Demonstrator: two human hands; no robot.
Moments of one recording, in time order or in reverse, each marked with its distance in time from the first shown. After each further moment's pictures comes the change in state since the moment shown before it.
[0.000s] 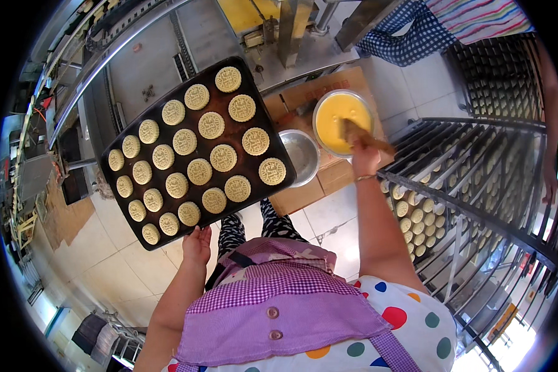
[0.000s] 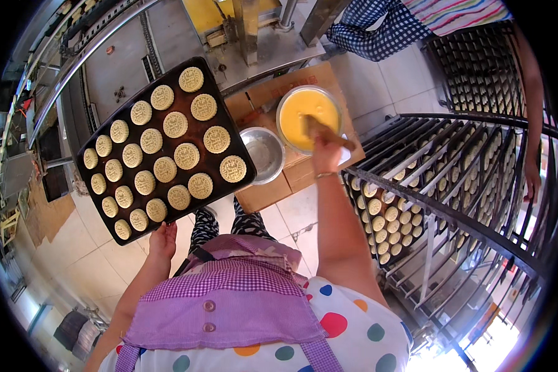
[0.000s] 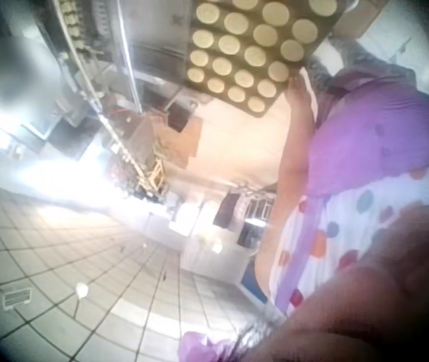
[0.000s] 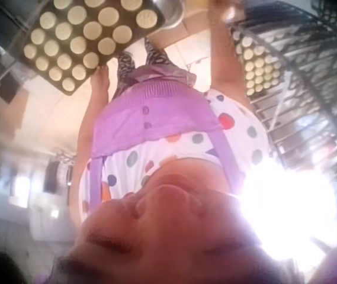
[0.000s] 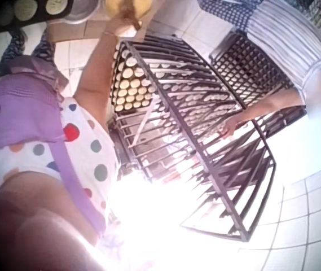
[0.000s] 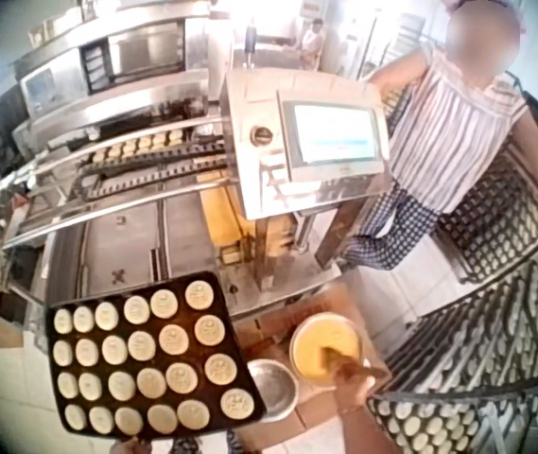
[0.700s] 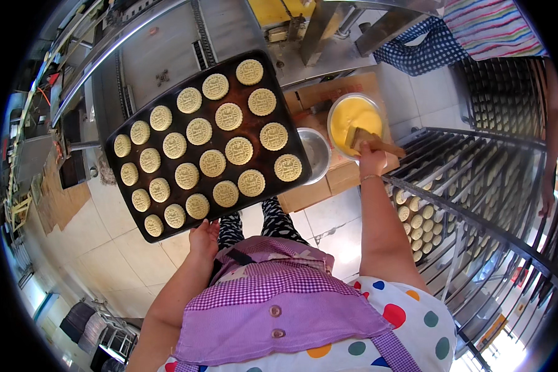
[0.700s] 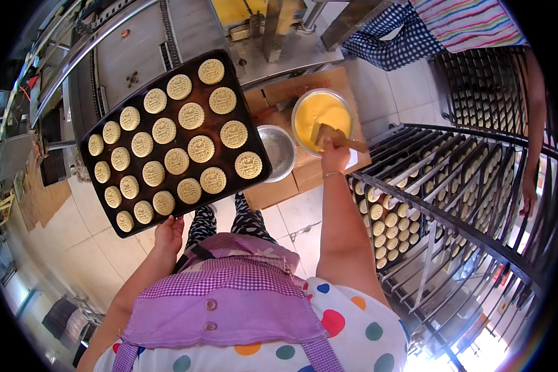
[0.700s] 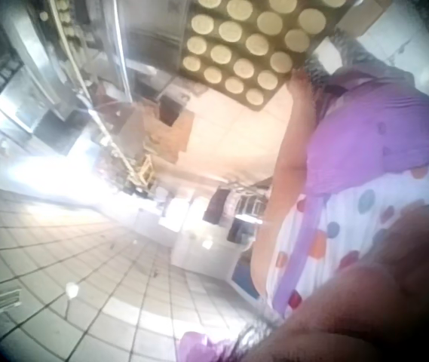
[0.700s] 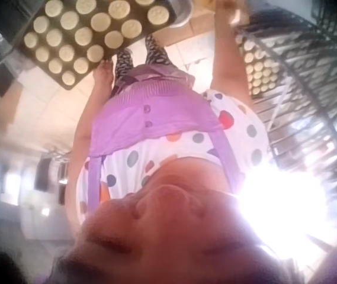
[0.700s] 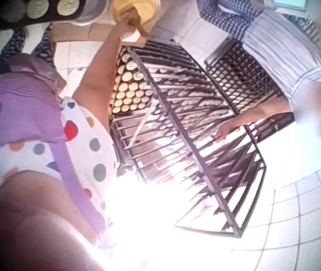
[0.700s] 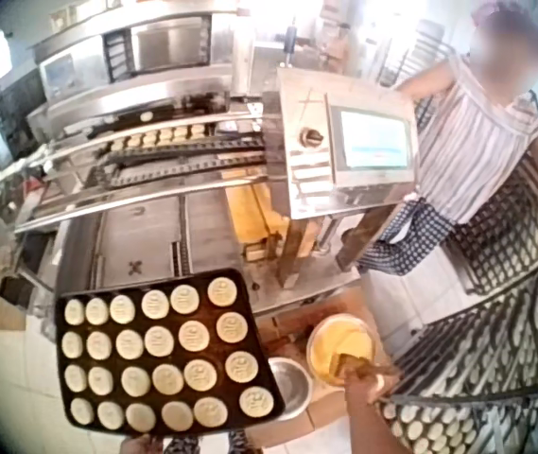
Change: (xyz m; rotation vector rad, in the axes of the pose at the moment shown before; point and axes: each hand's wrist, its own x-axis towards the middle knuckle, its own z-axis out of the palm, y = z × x) left_hand -0.017 0.003 0.016 0.030 0.000 -0.008; right_hand -0.013 -0.015 0.016 0.527 0.063 0.161
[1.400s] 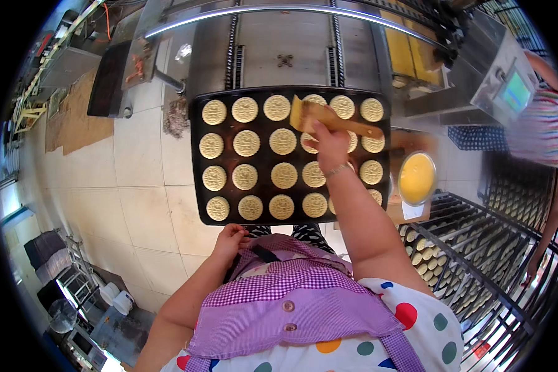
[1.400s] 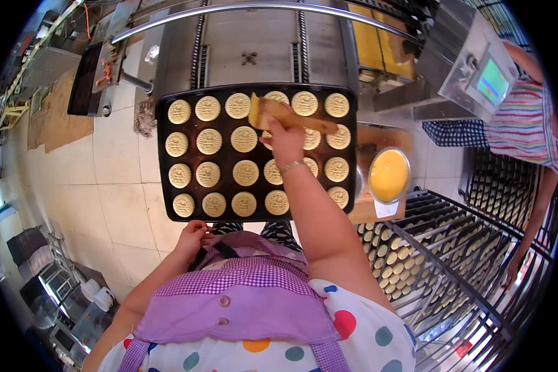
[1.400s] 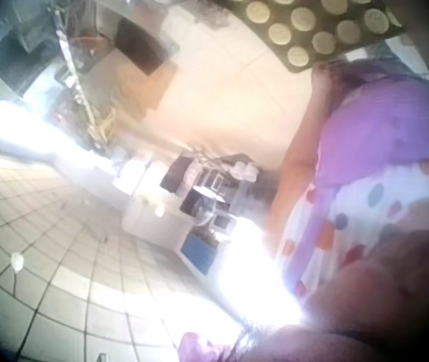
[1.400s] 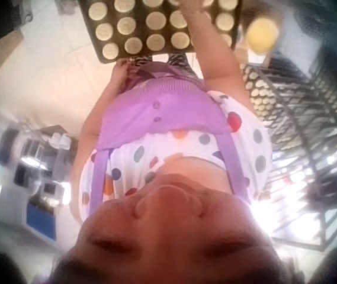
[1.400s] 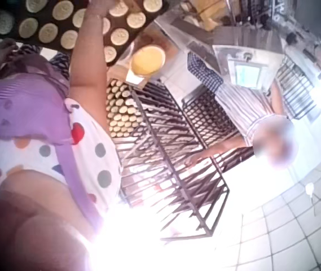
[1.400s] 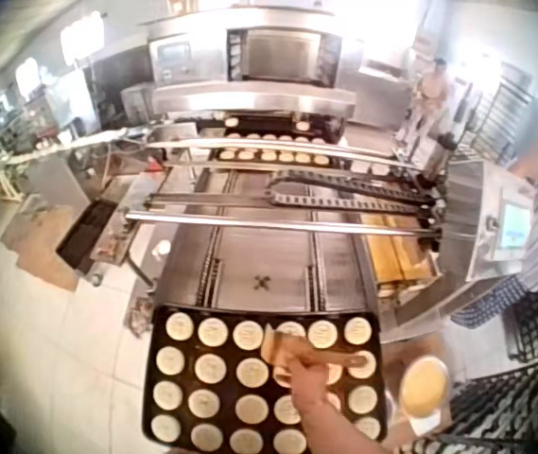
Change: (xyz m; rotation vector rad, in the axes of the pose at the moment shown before) left_hand -0.010 0.092 -0.119 0.479 -0.168 -0.073; right_hand -0.233 -0.145 0.320 0.351 -0.736 0.126
